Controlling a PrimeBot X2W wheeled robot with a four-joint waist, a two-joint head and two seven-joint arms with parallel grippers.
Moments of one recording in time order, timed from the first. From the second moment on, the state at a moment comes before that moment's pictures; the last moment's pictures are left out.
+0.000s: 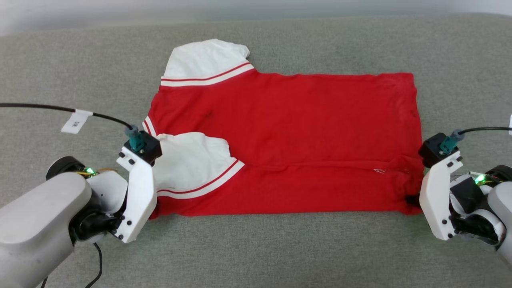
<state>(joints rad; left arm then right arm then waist) -0.87 0.84 -1.15 0.18 -1.07 -0.08 0.75 -0.61 -0.66 0.76 0.36 0.81 0.13 0.71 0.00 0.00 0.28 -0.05</state>
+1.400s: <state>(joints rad) -0.74 0.98 -1.06 0.06 -1.05 0.02 0.45 -0.36 -0.77 0.43 0.11 0.67 0.13 0.22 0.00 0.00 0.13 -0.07</state>
